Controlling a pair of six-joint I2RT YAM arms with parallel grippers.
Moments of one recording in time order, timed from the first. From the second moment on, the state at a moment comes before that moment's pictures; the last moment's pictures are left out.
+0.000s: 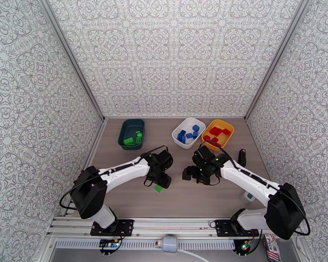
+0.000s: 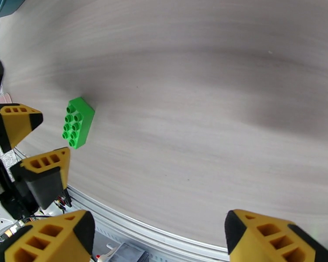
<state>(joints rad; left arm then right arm) -0.83 1.66 1.10 -0.88 0.03 -0.38 0.61 1.35 0.94 -0.82 -0.35 0.74</state>
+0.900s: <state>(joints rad) -0.86 1.81 1.16 -0.90 -0.06 -0.46 0.61 1.34 0.93 -0.80 -0.35 0.76</state>
